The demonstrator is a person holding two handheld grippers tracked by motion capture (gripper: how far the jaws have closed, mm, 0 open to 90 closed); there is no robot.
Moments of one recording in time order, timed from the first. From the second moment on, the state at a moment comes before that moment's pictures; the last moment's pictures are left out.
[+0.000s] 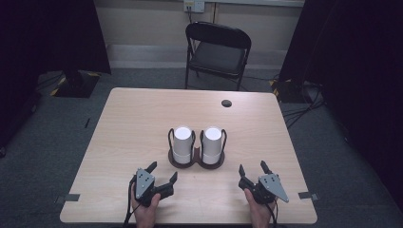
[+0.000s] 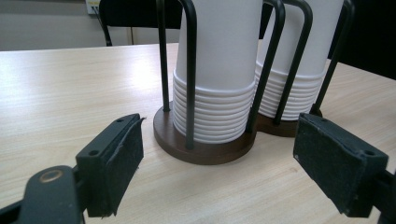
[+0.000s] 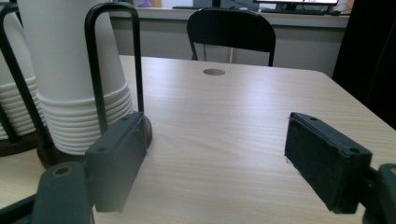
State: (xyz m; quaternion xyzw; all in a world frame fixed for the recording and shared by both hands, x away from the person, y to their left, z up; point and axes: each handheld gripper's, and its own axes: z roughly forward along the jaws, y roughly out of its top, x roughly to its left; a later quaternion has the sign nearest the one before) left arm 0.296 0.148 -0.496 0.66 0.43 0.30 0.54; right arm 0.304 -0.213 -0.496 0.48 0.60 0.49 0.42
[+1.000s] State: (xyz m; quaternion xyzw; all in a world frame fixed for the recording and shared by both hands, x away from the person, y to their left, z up) left arm 0.298 0.147 -0.477 0.66 0.39 0.24 0.59; right arm 0.305 -0.211 -0.495 0.48 0.61 0.49 0.40
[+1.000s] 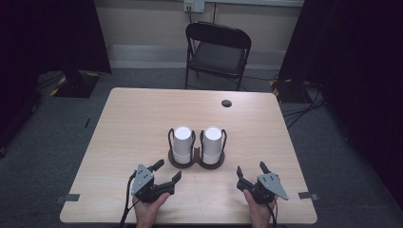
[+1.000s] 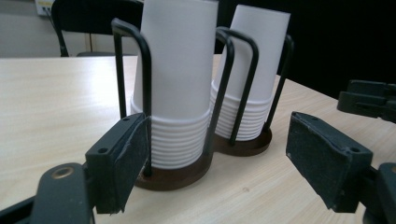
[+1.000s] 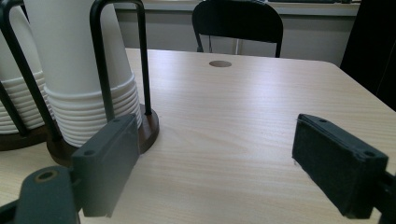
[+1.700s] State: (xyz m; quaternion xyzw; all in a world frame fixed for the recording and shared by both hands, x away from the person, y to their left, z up) left arm 0.313 0.127 -0.449 0.68 0.33 0.21 0.61; right arm 0.304 -0.211 -0.495 0.48 0.61 0.49 0.40
